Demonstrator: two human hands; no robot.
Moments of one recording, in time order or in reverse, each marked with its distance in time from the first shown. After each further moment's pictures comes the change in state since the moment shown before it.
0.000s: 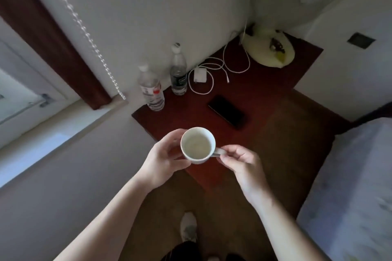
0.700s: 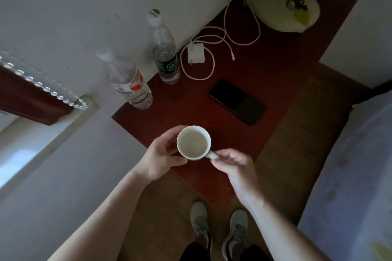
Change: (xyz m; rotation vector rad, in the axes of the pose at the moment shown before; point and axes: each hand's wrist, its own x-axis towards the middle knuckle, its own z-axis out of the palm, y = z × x) left_hand 0.107 -0.088 -0.025 0.045 -0.159 -0.216; right_hand 0.091 0.087 0.013 0.068 0.040 0.195
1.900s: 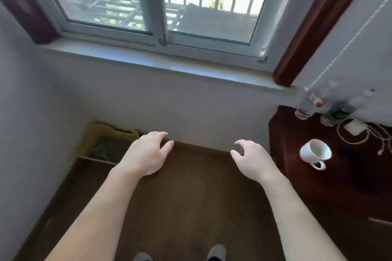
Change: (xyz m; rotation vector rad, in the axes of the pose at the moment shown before) left_hand -0.539 -0.037 0.108 0.448 1.109 -0.605; right_hand -0.297 -0.017 0.126 -1.585 -0.846 -0.697
